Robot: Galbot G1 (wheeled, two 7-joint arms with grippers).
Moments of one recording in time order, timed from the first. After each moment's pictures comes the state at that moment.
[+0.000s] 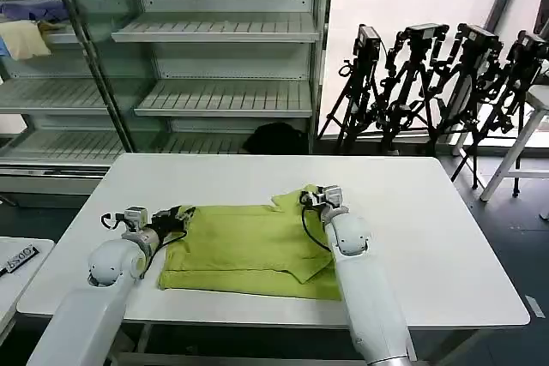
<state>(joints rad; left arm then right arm) 0.83 -1.06 -0.36 -1.51 -0.56 0.58 0.07 -0.64 1.60 0.39 1.29 -0.13 -0.58 -0.16</state>
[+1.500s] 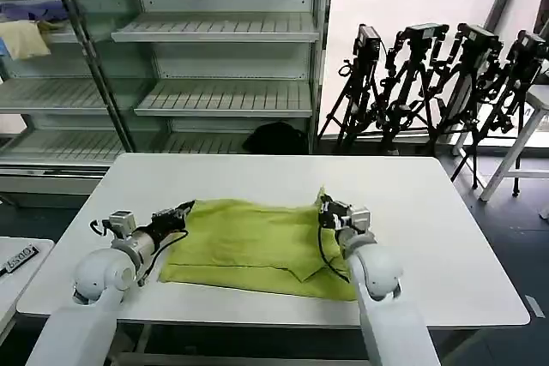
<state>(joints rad) 0.98 -1.08 -0.48 -1.71 -0.67 0.57 0.11 -1.00 1.48 0.39 1.82 0.09 -0.58 -0.07</state>
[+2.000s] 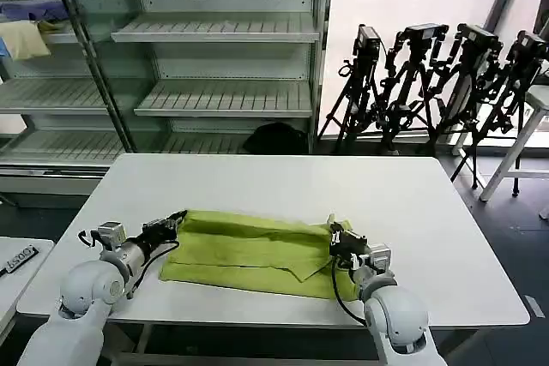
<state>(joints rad) 1.06 -1.04 -0.52 -1.76 -0.66 0.58 0.13 -1.19 1.46 0.42 1.98 0.10 -0.58 -0.10</state>
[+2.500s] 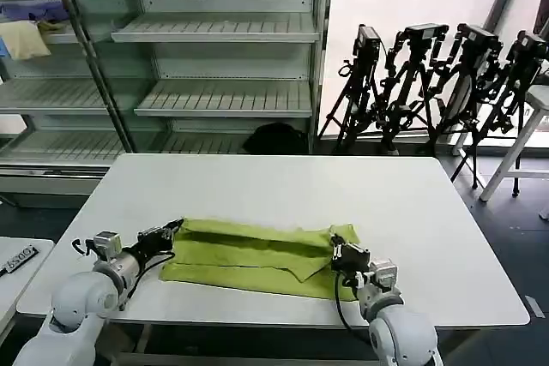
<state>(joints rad) 1.14 -1.03 -0.54 -1.82 -0.61 0.58 0.14 -1.27 1.46 0.43 2.05 0.10 -0.58 -0.11</state>
